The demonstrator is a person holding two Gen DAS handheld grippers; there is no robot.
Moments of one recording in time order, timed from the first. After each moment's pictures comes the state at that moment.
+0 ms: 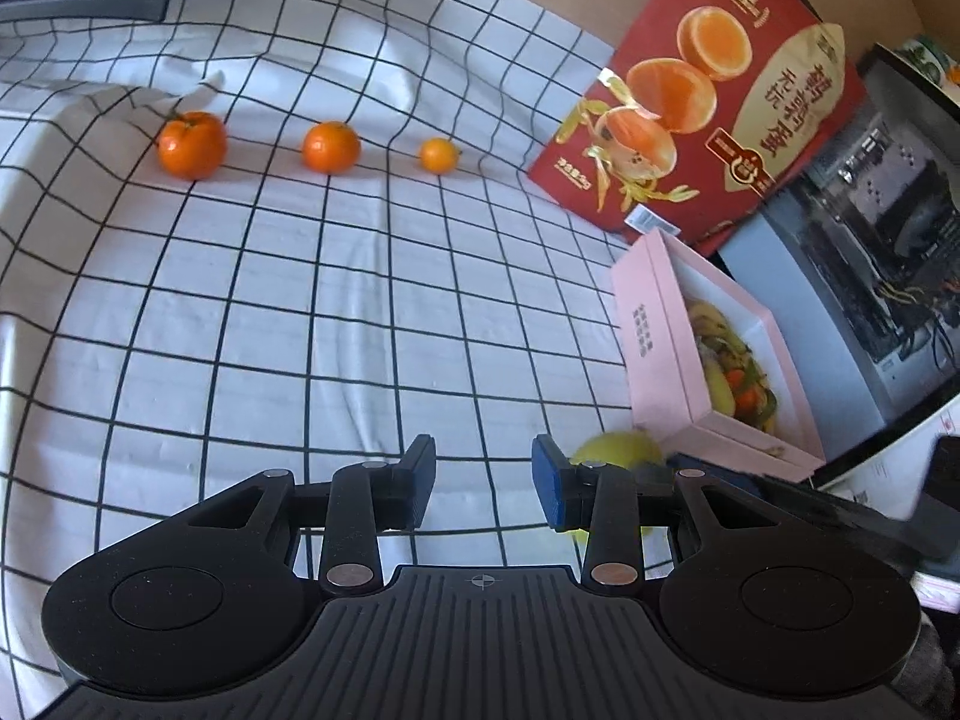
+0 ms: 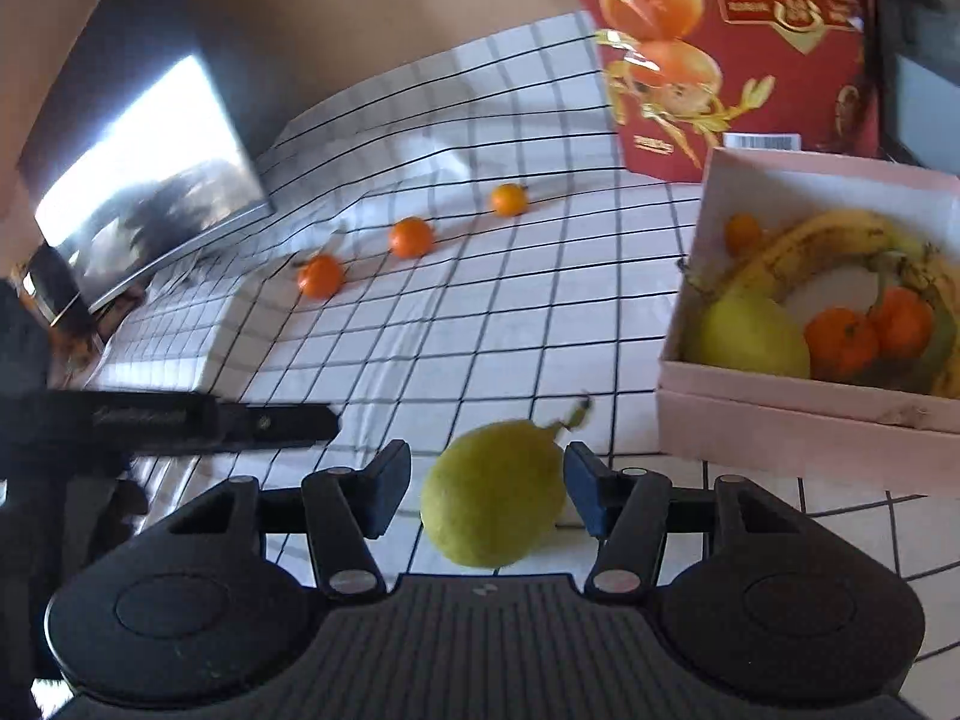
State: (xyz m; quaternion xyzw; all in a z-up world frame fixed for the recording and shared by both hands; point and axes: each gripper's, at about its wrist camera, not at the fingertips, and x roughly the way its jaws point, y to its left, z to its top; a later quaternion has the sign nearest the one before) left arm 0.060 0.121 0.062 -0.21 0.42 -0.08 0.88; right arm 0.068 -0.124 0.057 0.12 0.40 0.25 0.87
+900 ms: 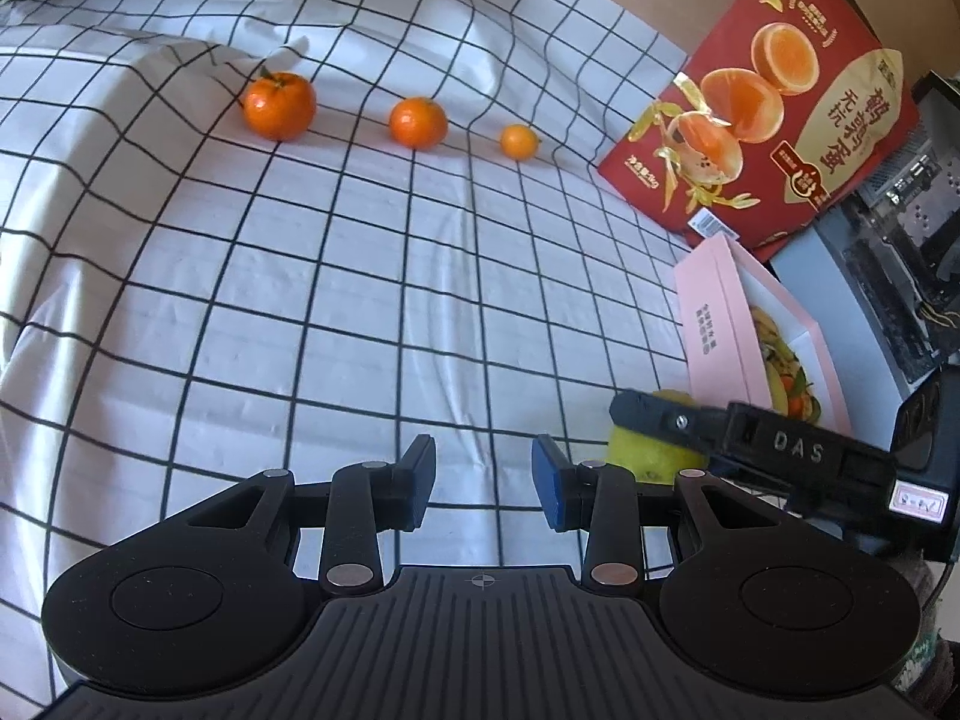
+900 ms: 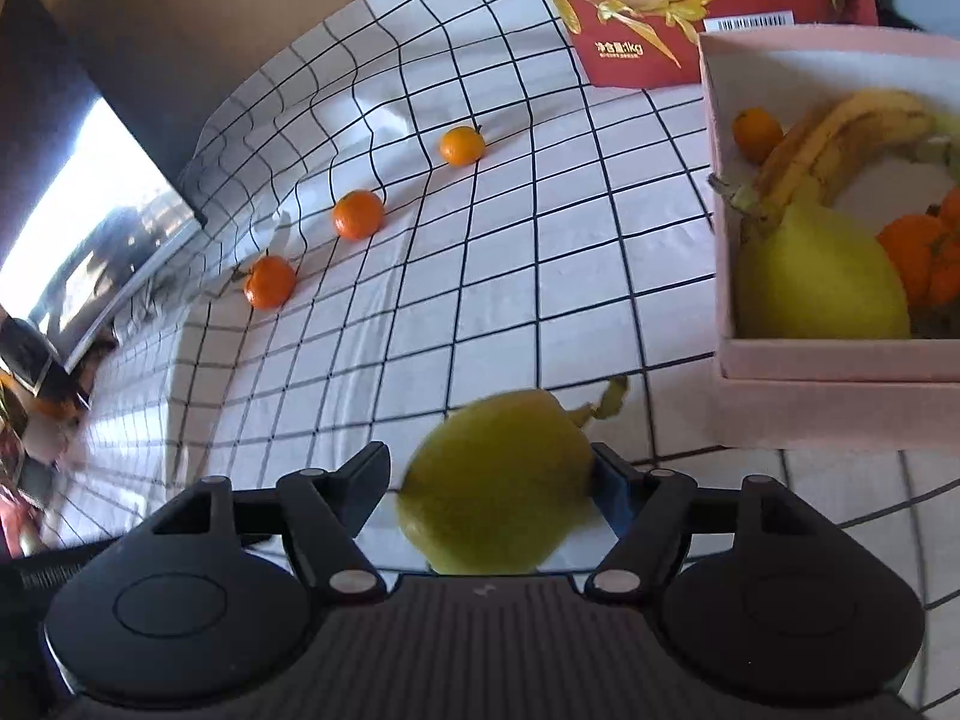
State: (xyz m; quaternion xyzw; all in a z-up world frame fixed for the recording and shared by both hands) left arm 0.050 0.152 0.045 -0.23 0.44 -0.04 0.87; right arm 0.116 -0.093 0.021 0.20 0.47 0.21 0.83
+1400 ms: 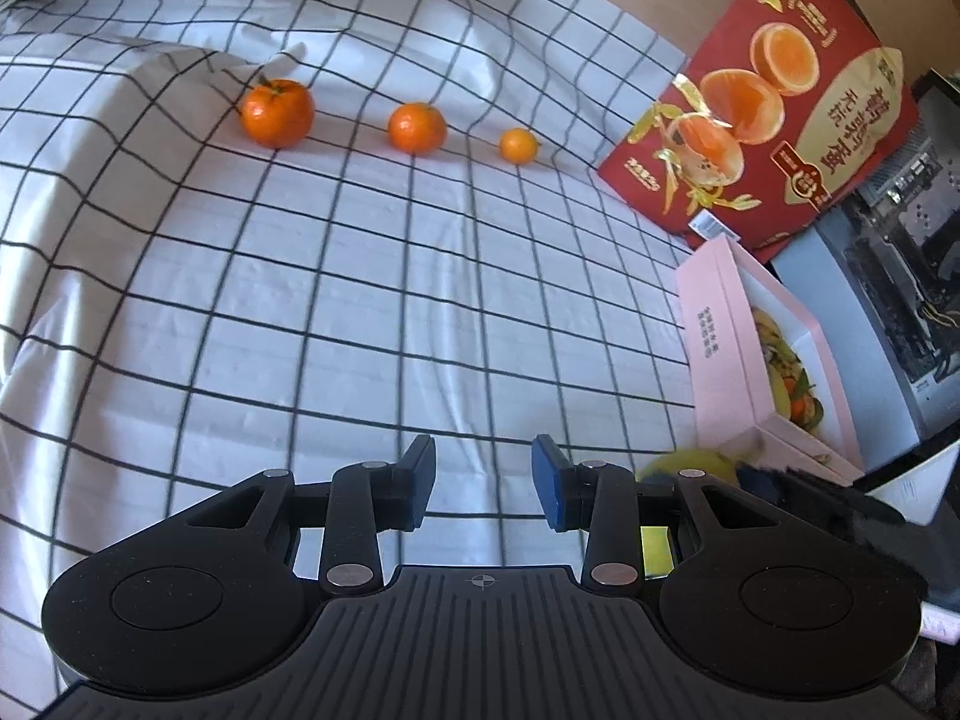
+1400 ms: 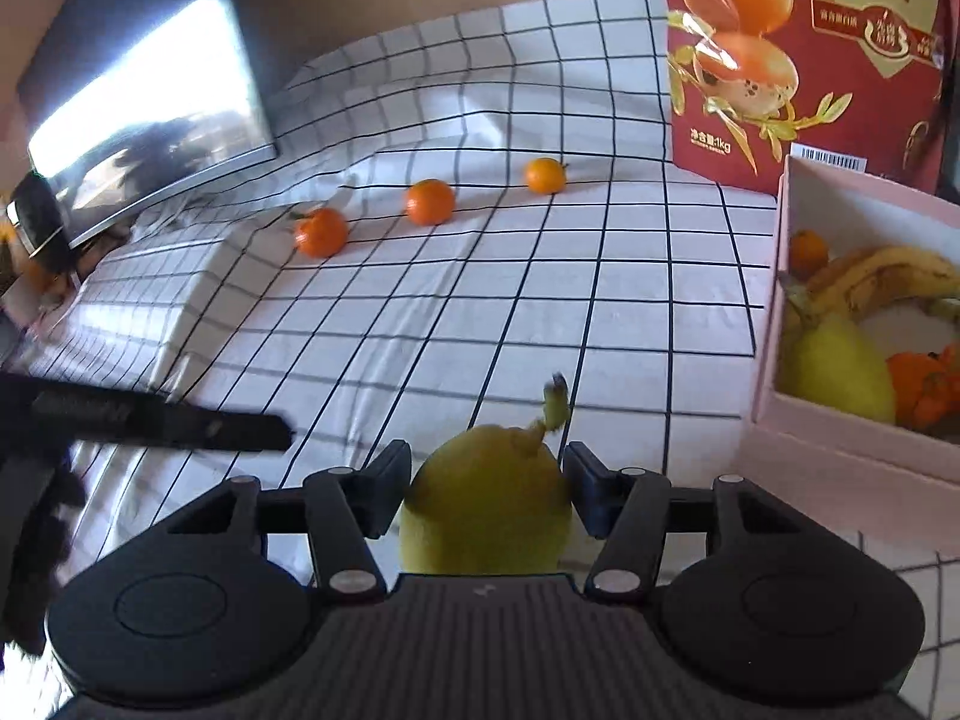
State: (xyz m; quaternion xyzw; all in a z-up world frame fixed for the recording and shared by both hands) left arm 0.053 0.148 0.046 -0.22 0.44 -0.04 0.87; right arm 0.076 -0.078 0.044 0.05 0.40 0.27 0.87
